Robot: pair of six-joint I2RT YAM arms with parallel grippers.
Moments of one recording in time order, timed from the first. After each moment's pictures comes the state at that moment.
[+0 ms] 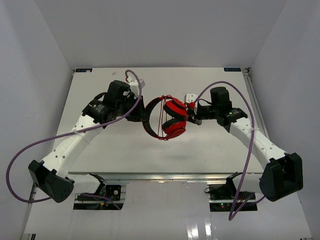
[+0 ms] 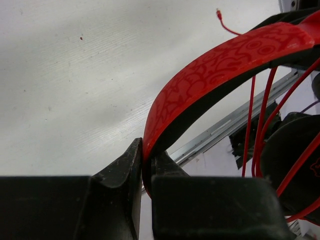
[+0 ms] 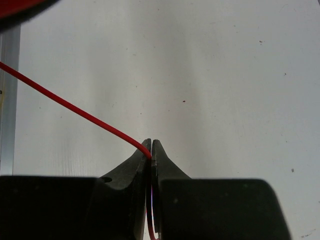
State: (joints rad) left arm -0.57 1.27 1.36 -0.80 0.27 -0.38; right arm 0.40 1.27 0.99 -0.32 -0.88 -0.71
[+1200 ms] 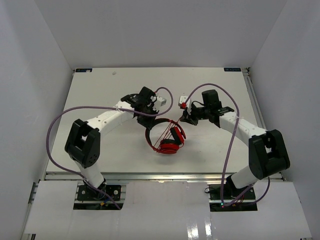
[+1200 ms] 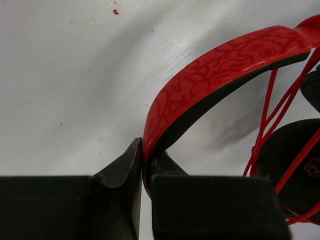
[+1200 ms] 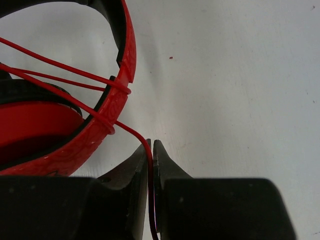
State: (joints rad) left arm -0.61 1.72 1.35 -0.75 0.15 0.03; right arm 0.39 1.50 0.95 -0.20 -0.76 -0.74
